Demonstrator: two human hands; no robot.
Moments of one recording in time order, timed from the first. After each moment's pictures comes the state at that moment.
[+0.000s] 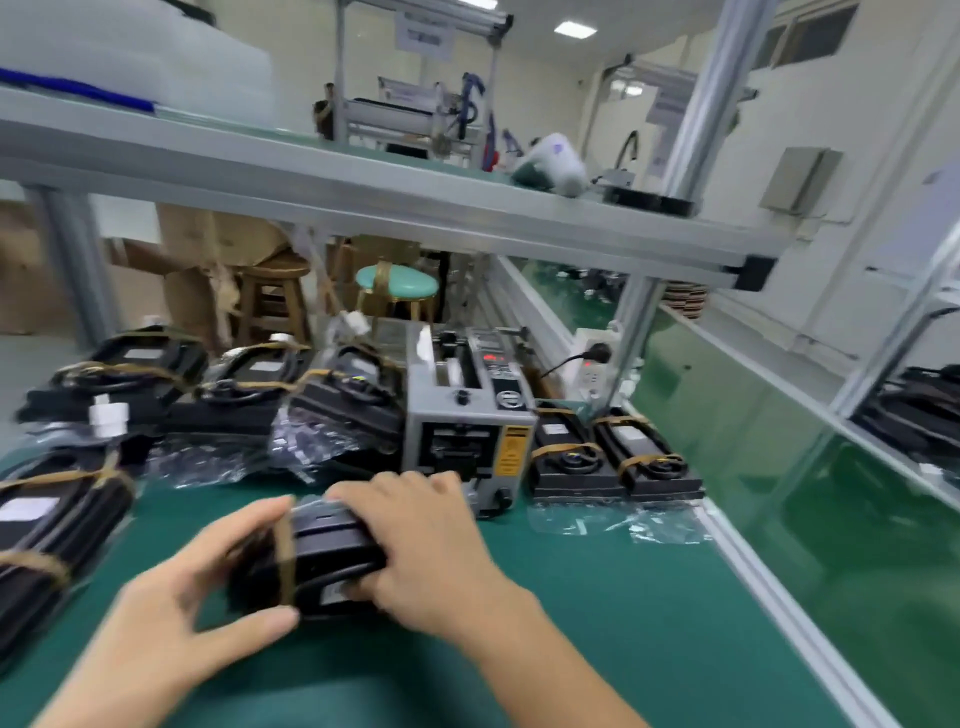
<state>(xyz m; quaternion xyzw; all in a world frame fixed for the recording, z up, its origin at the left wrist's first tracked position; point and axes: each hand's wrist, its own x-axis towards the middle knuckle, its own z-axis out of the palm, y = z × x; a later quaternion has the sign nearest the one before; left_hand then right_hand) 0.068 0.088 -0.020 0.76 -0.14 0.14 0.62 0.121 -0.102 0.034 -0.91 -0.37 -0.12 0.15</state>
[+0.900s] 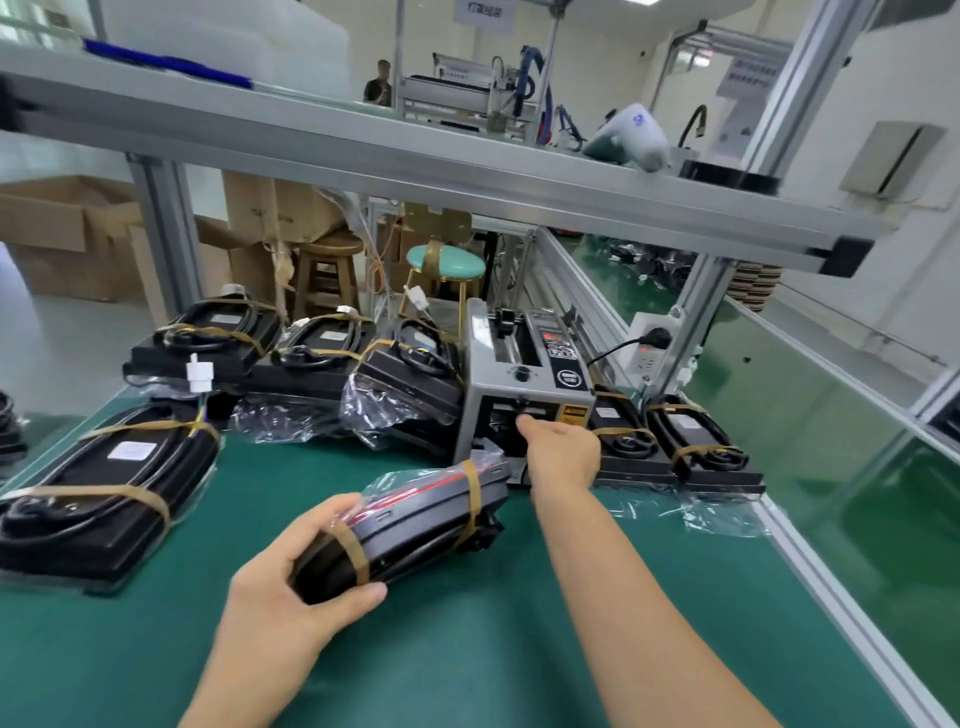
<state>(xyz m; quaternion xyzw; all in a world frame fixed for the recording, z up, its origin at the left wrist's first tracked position) 0.036 0.062 -0.038 0.74 0.02 0.20 0.64 0.197 -0.121 0.017 -0.73 0.23 -0.10 0.63</state>
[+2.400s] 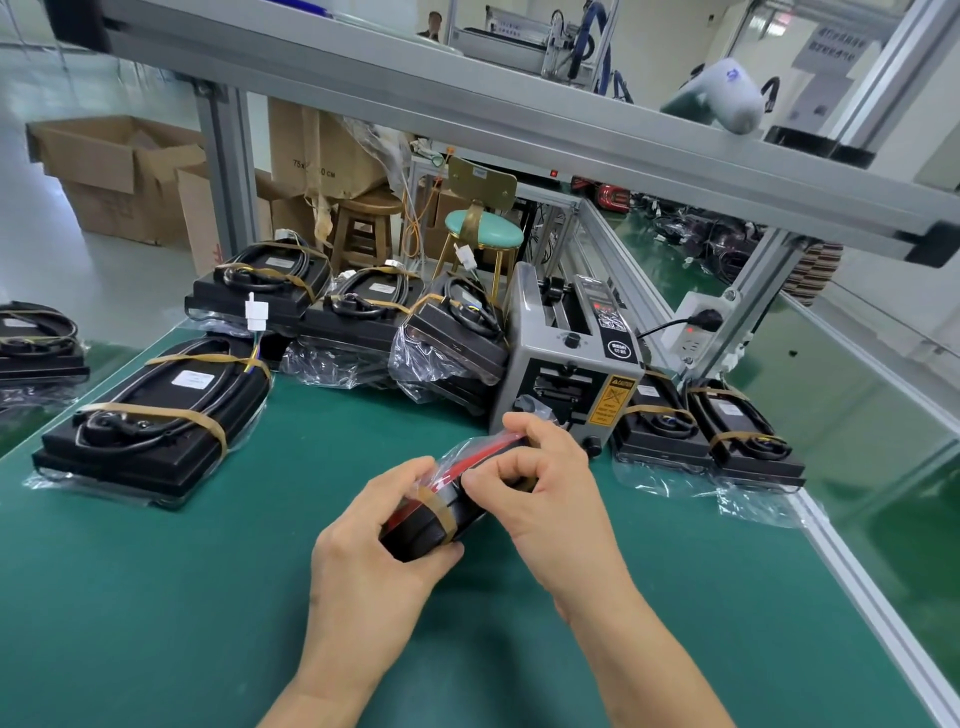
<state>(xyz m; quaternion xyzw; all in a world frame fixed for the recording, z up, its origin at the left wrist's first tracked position) 0.016 0.018 -0.026 0.76 0.08 0.29 0.58 0.072 -0.104 0.033 -0.85 -0.13 0.00 0.51</state>
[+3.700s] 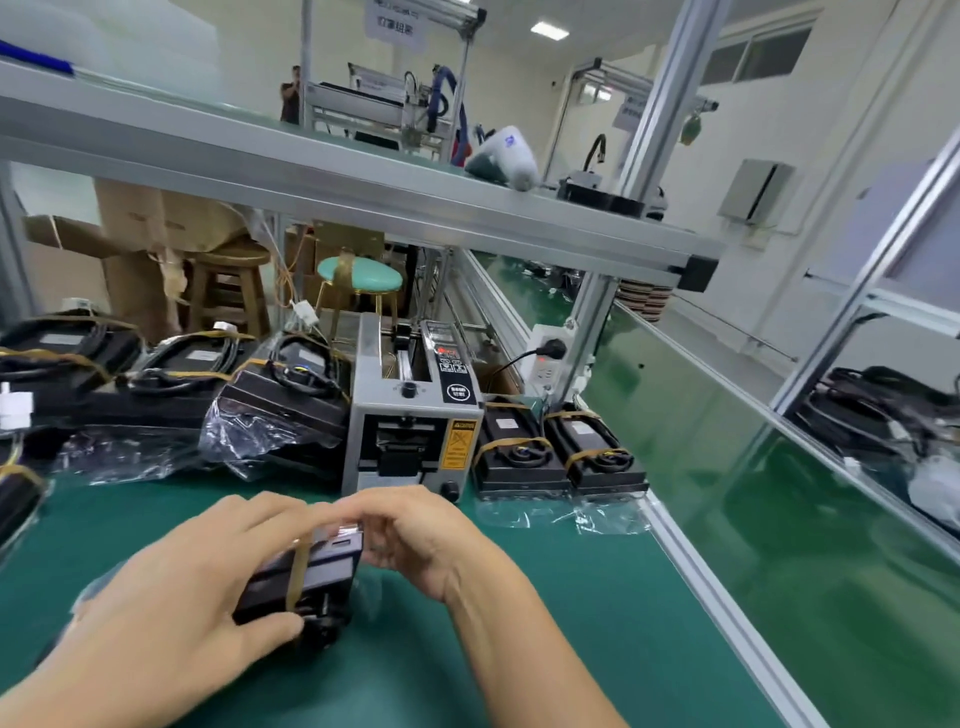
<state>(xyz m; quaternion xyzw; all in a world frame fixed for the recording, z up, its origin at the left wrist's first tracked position) 0.064 0.050 0.029 0.94 -0.22 0.14 0.21 0.140 -0.132 0.035 -0.70 -0.04 0.30 0.64</state>
